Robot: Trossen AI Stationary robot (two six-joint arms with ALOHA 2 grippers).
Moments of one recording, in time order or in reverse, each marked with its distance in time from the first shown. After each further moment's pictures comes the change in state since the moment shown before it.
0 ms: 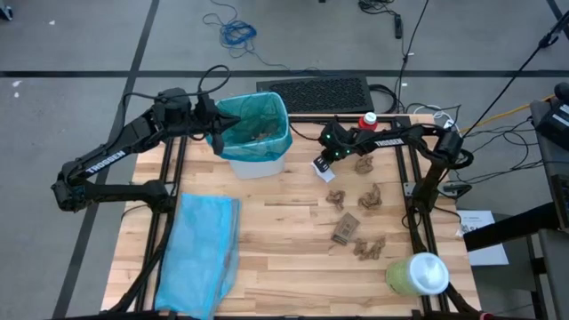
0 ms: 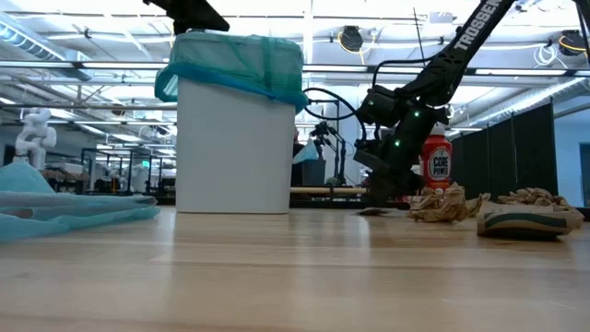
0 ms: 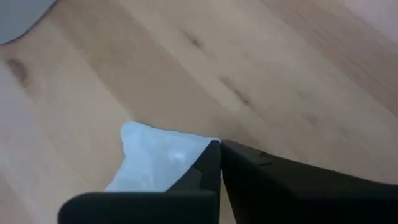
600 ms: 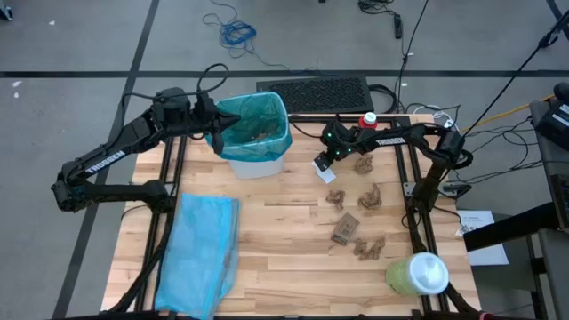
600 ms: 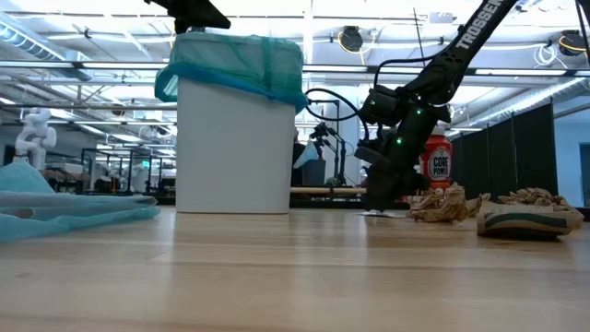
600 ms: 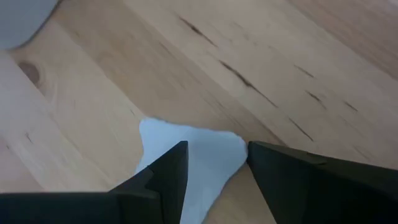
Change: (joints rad) left arm 0.000 0.000 0.000 0.025 0.000 -0.002; right arm -0.032 0.025 0.004 -0.018 -0.025 0.069
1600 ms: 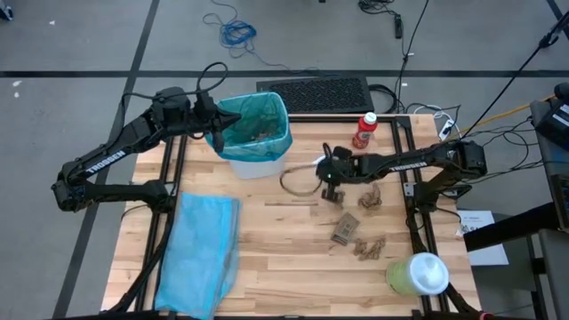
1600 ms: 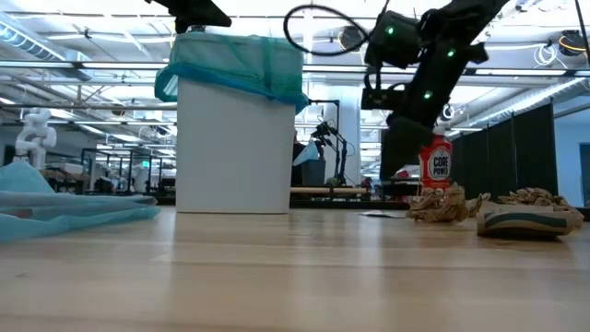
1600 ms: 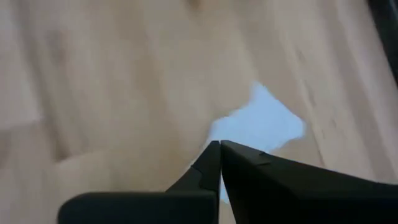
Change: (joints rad) left arm 0.002 0.000 0.000 0.020 0.000 -0.019; right arm 0.435 -0.251 -0.006 -0.241 0.405 -0.237
